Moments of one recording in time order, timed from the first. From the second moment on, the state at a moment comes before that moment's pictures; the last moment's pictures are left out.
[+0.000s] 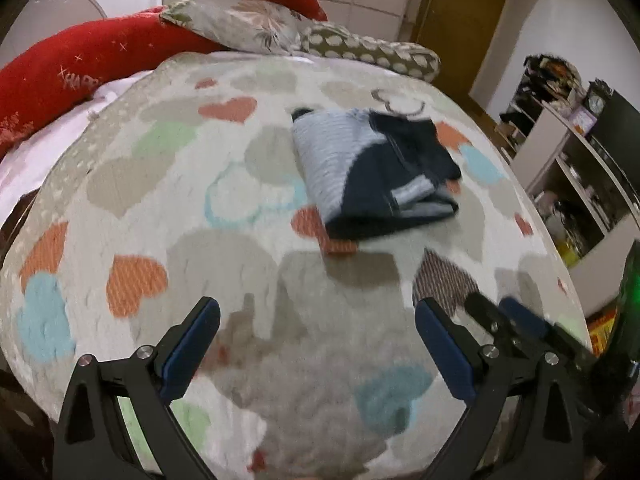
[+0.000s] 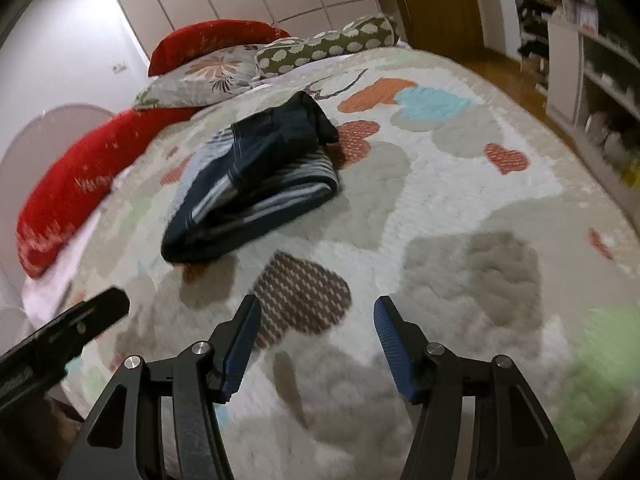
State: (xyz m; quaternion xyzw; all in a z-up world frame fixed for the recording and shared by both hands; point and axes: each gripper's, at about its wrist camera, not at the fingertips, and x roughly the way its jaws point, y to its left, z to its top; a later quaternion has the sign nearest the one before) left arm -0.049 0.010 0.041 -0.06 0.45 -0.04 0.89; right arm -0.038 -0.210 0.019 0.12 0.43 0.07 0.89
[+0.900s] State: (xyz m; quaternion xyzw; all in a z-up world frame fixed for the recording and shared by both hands) left arm -0.070 0.007 0.044 -0.07 0.46 -0.05 0.88; right arm -0.076 -0.181 0.024 0.00 0.41 0.05 0.91
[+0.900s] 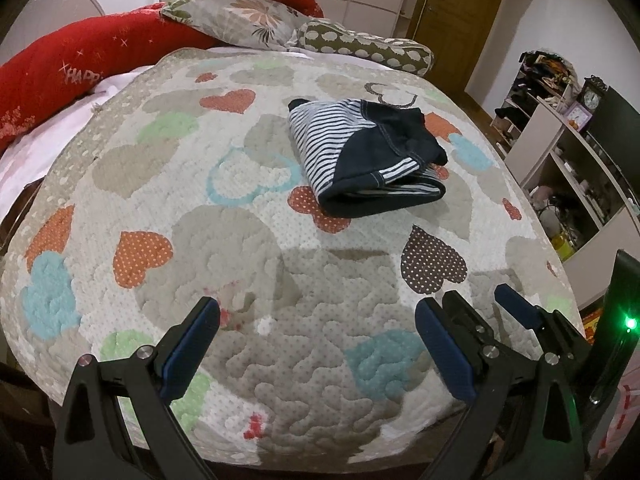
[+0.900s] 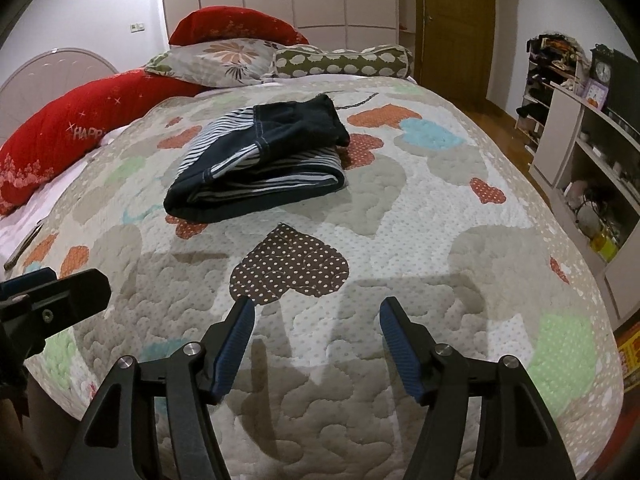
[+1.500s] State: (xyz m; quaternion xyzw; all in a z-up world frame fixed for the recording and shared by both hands) left arm -0.068 0.007 0.037 -0.08 0.47 -0.05 0.88; right arm -0.079 -0.167 0.019 -0.02 0.40 0.06 0.91
